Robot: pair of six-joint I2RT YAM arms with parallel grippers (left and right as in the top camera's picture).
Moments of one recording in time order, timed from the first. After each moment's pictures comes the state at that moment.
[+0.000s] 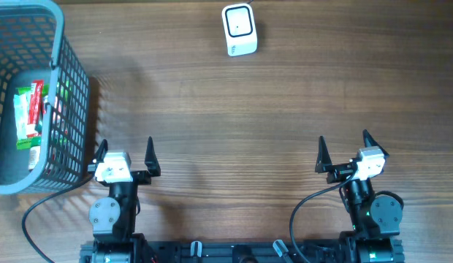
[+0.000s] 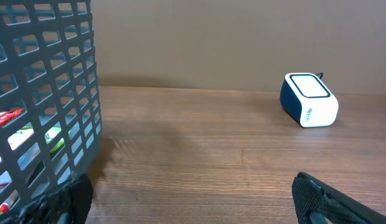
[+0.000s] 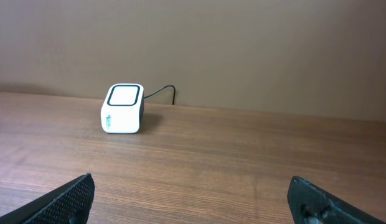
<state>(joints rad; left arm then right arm) 0.02 0.01 0.01 -0.07 -0.02 -0.04 0.04 0.02 0.01 0.00 -0.09 -0.03</state>
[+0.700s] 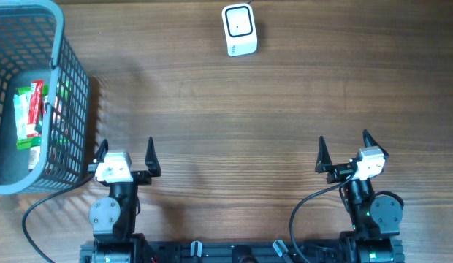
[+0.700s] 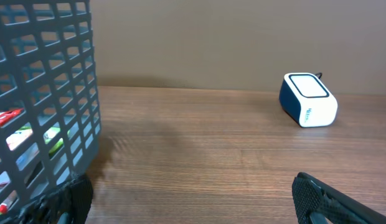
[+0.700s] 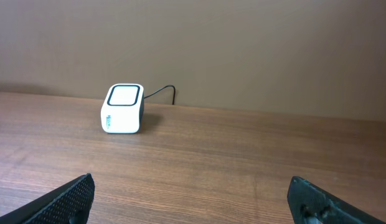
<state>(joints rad) 0.02 0.01 0.01 -0.07 -0.01 -0.04 0.04 0.02 0.01 0.00 -0.09 -0.03</state>
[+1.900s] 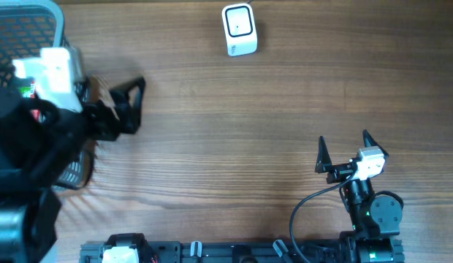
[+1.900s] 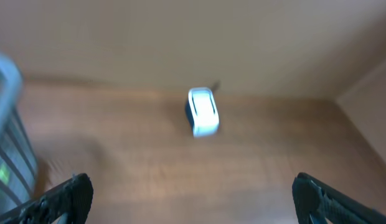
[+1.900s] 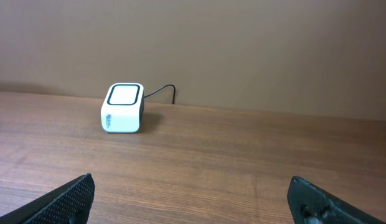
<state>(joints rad) 0.02 1.02 1.66 -1.05 0.29 -0.15 0.04 0.02 0.01 0.00 -0.09 -0.03</state>
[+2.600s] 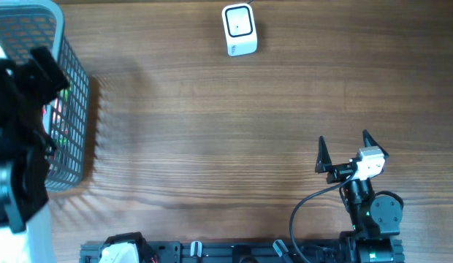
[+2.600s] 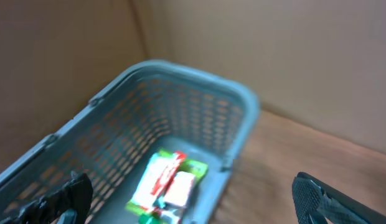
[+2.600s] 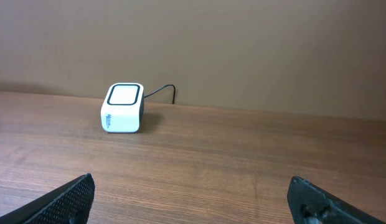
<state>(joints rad) 0.13 1.15 1.73 -1.00 -0.42 -0.11 0.04 0.02 0.01 0.00 -0.09 -0.03</state>
